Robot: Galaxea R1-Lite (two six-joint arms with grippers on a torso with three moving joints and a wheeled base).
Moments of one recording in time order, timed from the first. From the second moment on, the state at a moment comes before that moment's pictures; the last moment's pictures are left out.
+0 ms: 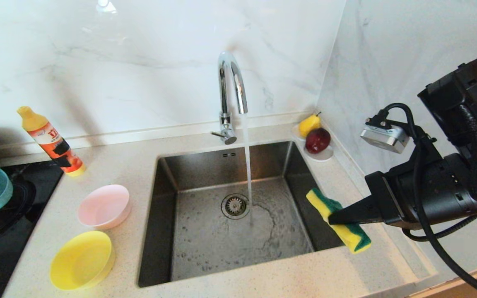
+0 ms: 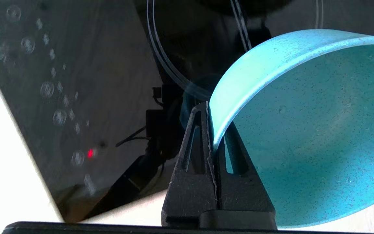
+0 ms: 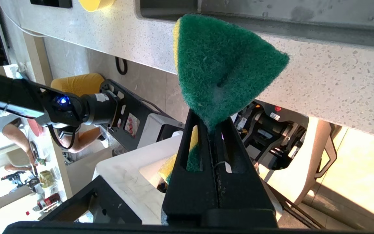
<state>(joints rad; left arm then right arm) 0.71 1.94 -1.43 0.29 0.15 -0.73 0.61 1.52 -1.37 0.62 0.37 0.50</state>
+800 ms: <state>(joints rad) 0.75 2.21 -1.70 0.34 0.15 -0.76 0.61 1.53 -1.34 0.56 0.37 0.49</state>
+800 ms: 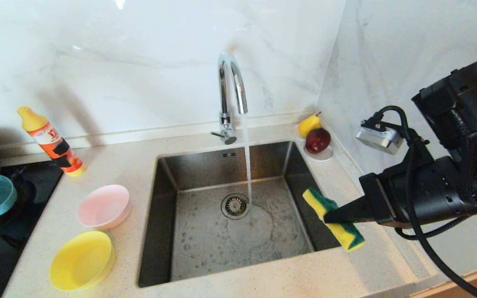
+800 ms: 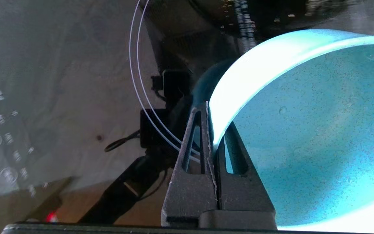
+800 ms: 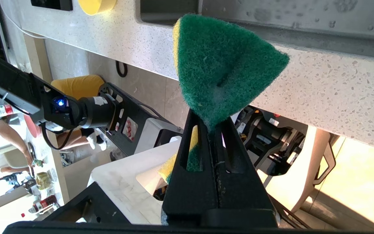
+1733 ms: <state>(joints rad) 0.75 2.29 -1.84 0.41 0.06 -0.81 0.61 1.54 -1.34 0.57 0.37 0.49</state>
